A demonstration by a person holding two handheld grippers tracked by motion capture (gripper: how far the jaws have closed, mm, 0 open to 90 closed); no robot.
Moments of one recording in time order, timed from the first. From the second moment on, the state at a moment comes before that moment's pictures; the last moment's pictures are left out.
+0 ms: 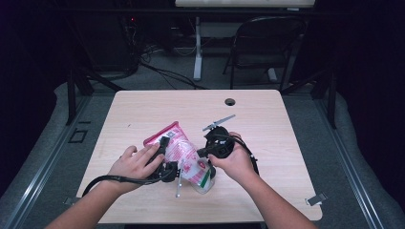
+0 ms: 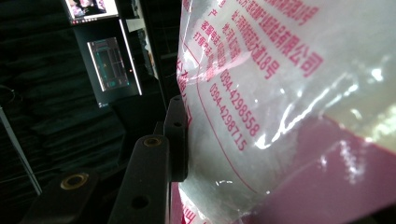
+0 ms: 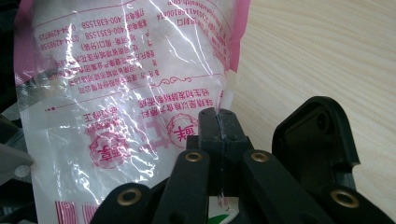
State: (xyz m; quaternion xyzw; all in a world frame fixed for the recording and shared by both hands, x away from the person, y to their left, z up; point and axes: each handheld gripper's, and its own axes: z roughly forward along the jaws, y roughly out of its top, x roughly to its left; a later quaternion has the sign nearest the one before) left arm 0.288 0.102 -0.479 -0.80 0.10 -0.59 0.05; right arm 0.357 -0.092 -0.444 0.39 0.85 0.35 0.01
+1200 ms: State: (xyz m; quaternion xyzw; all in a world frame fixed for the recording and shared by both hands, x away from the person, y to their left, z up) left arm 0.284 0.101 -0.476 -0.79 0.11 -0.60 0.05; right arm 0.354 -0.088 -0.444 0.39 0.85 0.35 0.00
